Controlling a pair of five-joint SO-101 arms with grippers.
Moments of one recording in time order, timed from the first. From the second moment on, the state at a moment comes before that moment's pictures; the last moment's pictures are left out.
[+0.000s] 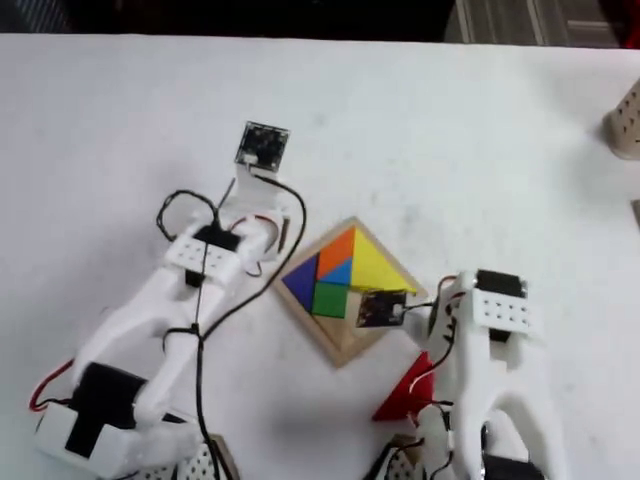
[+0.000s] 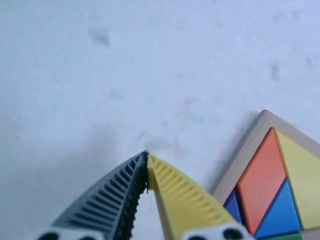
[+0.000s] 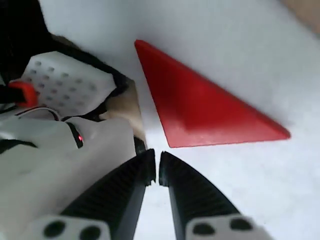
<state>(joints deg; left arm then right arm) 11.9 -7.1 44.4 24.0 7.3 5.5 -29.8 60.0 89.1 89.9</state>
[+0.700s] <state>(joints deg) 4.6 -7.1 41.6 24.0 7.3 2.1 -3.4 44.6 73.5 56.5</state>
